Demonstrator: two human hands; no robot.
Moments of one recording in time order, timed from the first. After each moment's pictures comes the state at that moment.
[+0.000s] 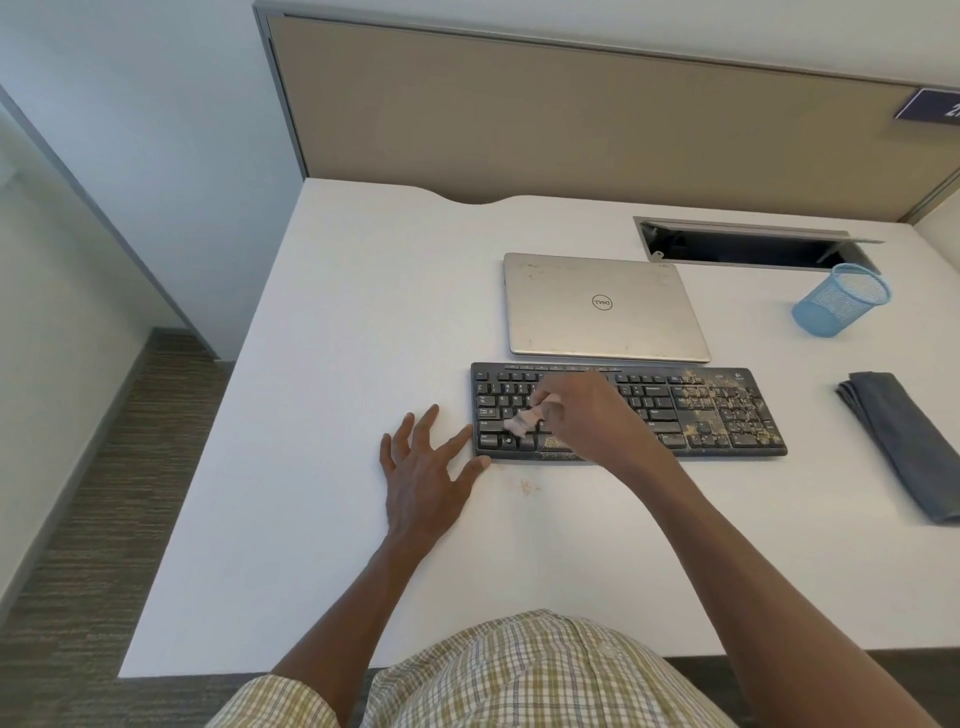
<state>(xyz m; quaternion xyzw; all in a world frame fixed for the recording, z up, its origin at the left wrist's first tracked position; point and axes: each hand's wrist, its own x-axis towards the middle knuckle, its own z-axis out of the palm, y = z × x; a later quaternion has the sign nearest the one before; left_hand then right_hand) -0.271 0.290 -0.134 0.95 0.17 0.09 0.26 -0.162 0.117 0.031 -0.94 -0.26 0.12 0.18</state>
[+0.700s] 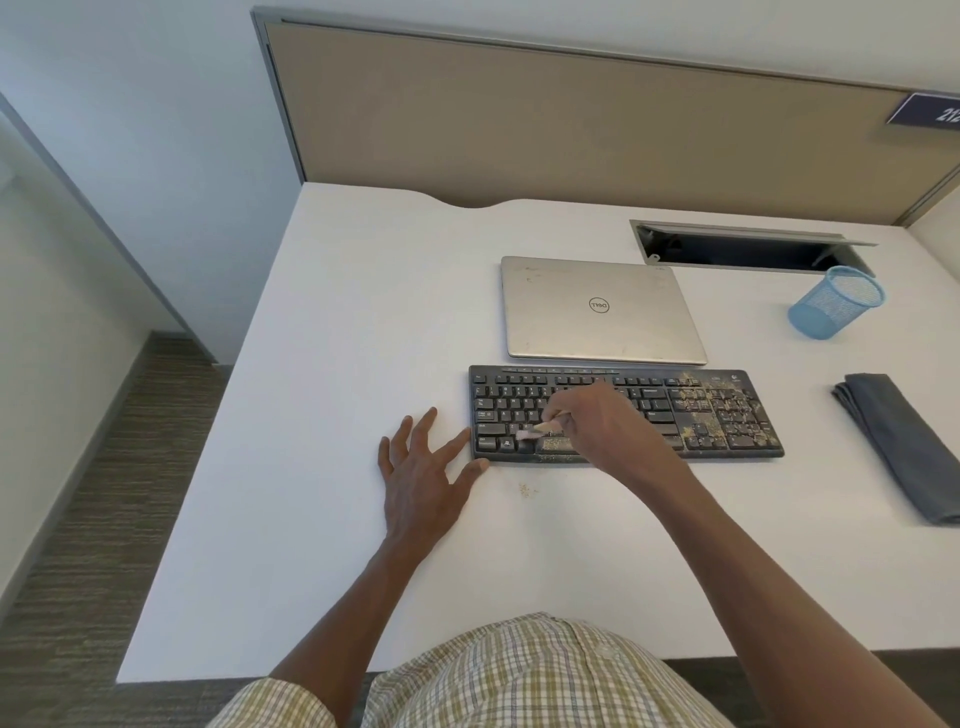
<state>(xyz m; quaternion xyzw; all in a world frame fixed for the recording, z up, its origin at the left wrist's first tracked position) -0.271 0.290 -0.131 0.95 0.17 0.08 0.27 -0.159 0.098 0.021 -0.94 -0.31 0.10 0.13</state>
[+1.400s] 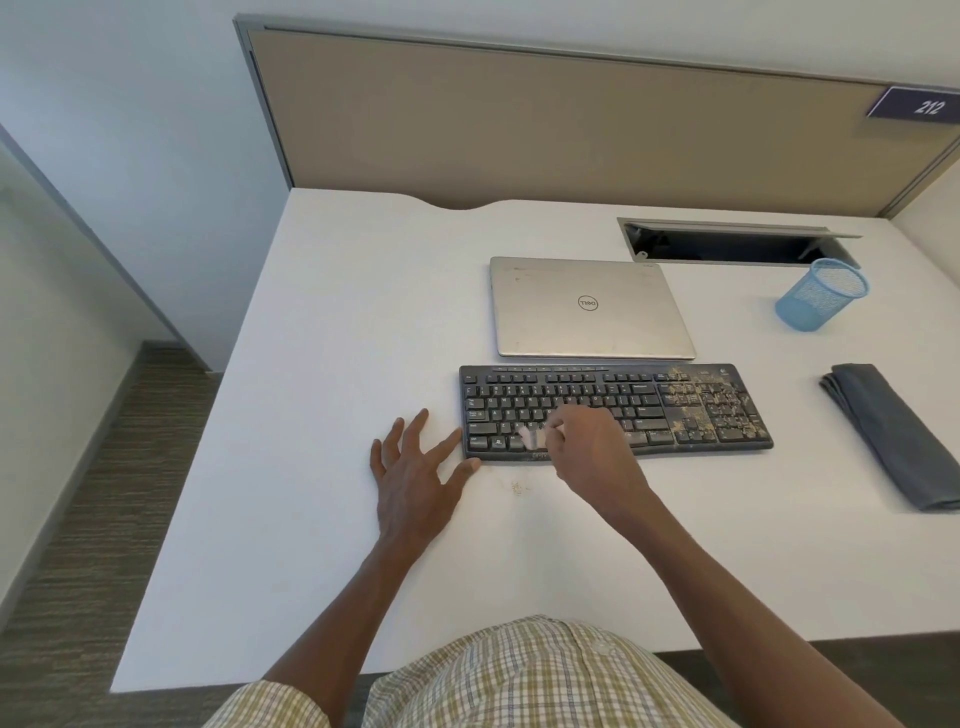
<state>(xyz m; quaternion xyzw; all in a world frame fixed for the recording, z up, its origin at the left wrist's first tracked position) -0.272 0.290 -0.131 0.94 0.17 0.08 0.27 -0.193 0.099 0.006 -0.96 -0.17 0.07 0.19</state>
